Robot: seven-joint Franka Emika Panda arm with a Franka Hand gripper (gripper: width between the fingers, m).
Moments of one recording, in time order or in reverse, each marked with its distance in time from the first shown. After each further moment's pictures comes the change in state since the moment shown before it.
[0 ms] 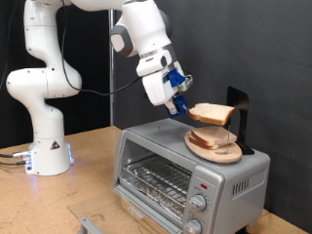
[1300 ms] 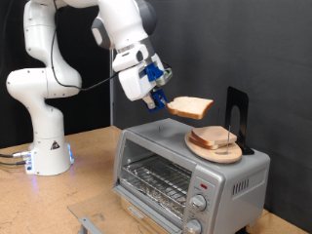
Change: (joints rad) arm -0.001 -0.166 -0.107 -0.115 0.104 -0.115 -0.164
